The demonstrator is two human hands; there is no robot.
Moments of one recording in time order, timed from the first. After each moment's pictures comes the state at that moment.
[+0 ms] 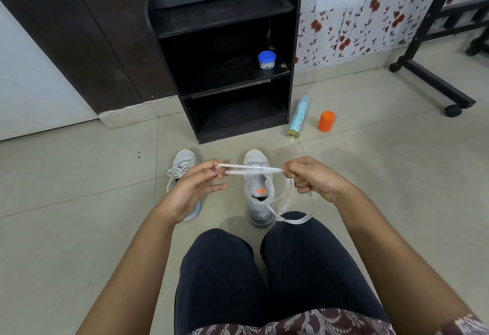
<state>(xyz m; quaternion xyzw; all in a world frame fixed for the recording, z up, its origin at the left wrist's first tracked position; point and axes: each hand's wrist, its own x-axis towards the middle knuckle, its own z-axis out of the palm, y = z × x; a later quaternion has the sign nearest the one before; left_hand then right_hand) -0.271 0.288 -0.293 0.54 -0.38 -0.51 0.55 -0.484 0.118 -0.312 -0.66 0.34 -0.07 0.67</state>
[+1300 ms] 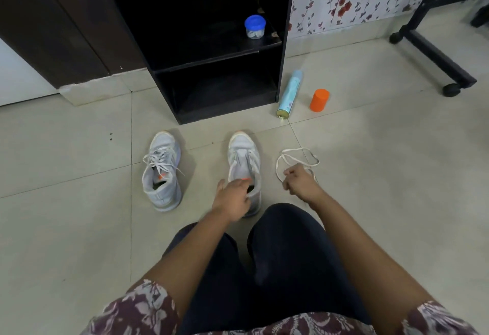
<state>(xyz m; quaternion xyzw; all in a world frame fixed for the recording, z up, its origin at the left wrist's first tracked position) -0.319 0.197 -0.458 0.78 -0.57 -0.23 0.01 -0.480 0.086 -0.421 -0.63 0.55 -0.04 0.54</state>
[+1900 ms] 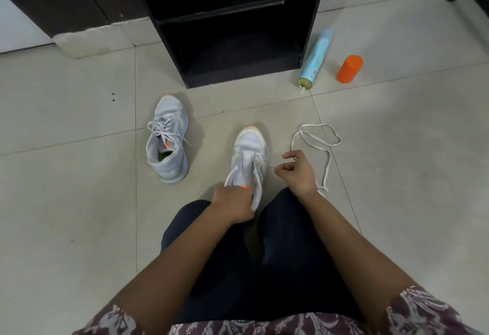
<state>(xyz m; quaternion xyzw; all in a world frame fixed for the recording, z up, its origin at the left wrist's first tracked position) -0.324 0.228 -0.447 0.76 -0.55 -0.31 -0.15 -0.446 0.108 -0.485 -0.61 0.57 -0.12 0.54</state>
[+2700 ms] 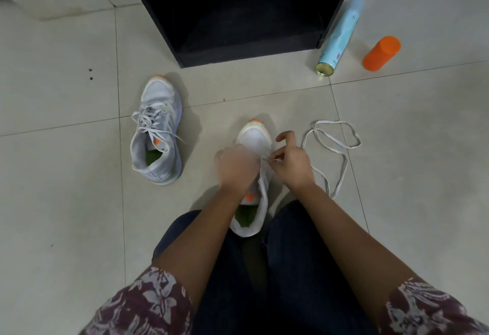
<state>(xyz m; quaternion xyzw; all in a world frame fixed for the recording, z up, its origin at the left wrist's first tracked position) -0.280 0.152 -0.526 0.89 -0.39 -0.20 0.13 -0.390 0.064 -0.532 -0.79 0.46 -0.08 0.41</state>
